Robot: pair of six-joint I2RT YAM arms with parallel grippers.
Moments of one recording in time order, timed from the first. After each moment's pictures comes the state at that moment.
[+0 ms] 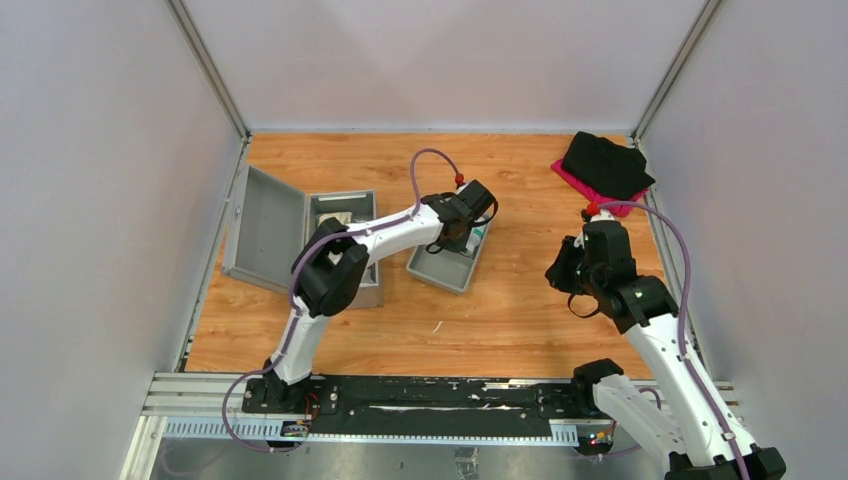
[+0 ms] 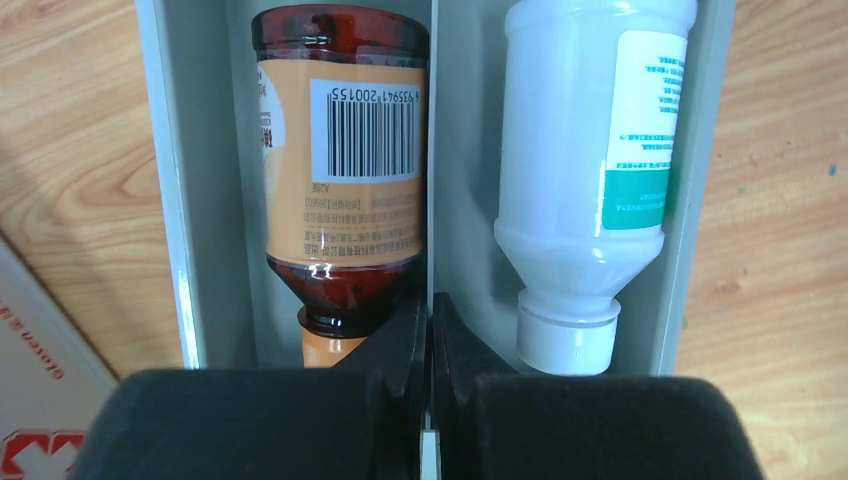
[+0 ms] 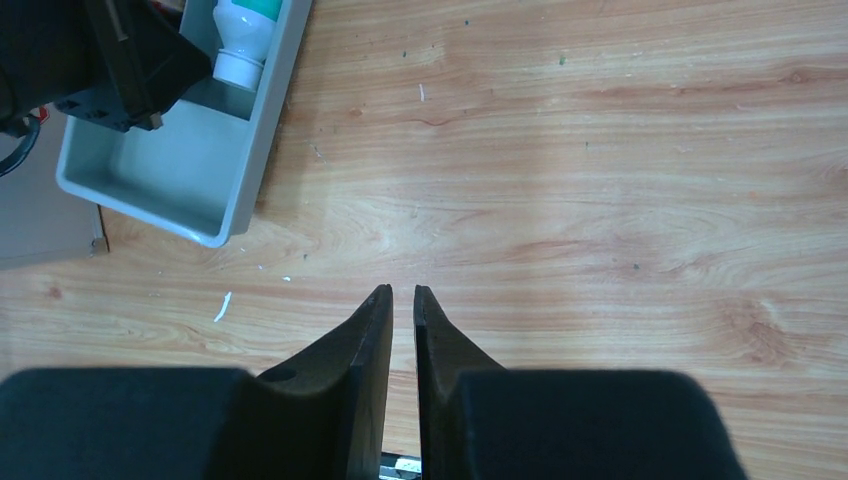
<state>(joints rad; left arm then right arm) -0.85 2.16 1.71 -0.63 -0.34 -0.41 0.29 0.76 0.81 -0.79 0.03 0.43</state>
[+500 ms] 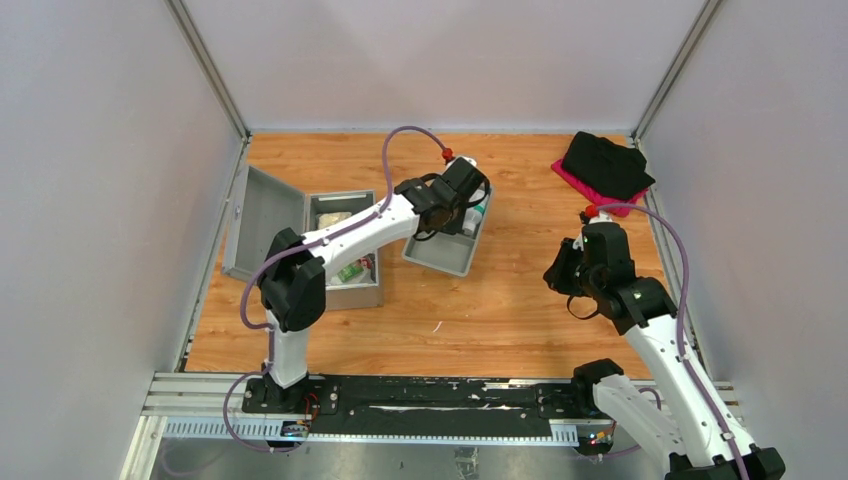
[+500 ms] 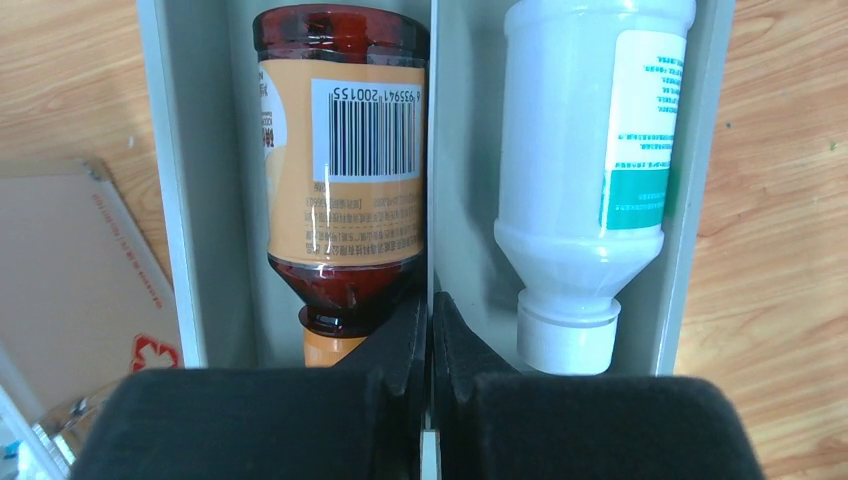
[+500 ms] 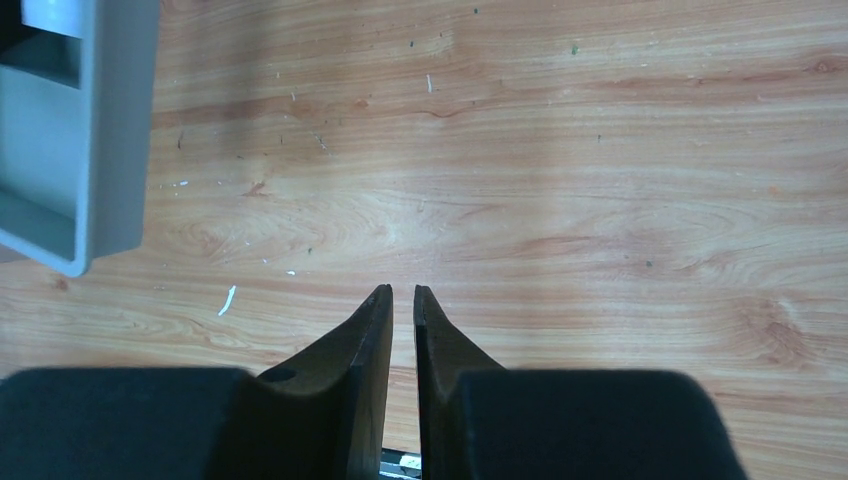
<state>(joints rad) -0.84 1.94 1.70 -0.69 -0.33 -0.44 0.29 0.75 0.79 -0.78 -0.01 0.43</state>
